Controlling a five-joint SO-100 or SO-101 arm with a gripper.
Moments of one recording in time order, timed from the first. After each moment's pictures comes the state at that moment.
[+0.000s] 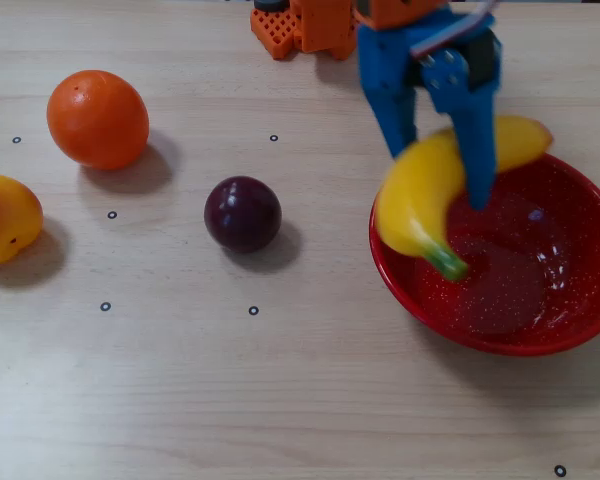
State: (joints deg) arm -17.4 97.6 93.3 60.8 -27.5
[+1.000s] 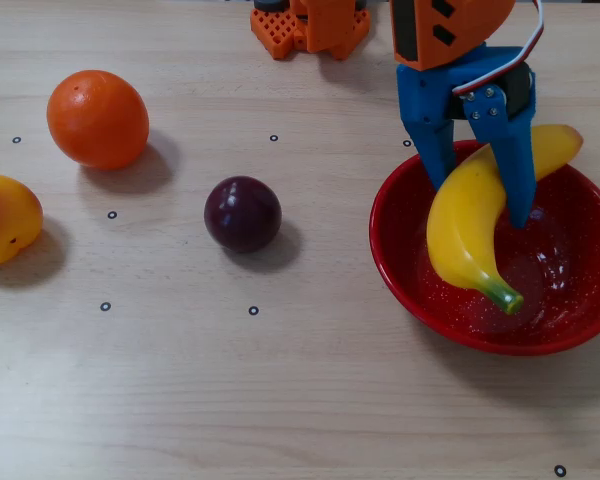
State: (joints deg) arm -22.7 94.4 99.8 50.8 -23.6
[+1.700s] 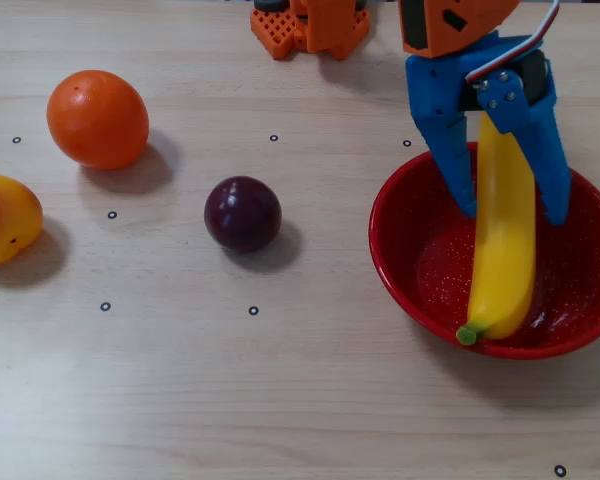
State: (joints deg) arm -22.6 94.0 93.3 50.9 -24.3
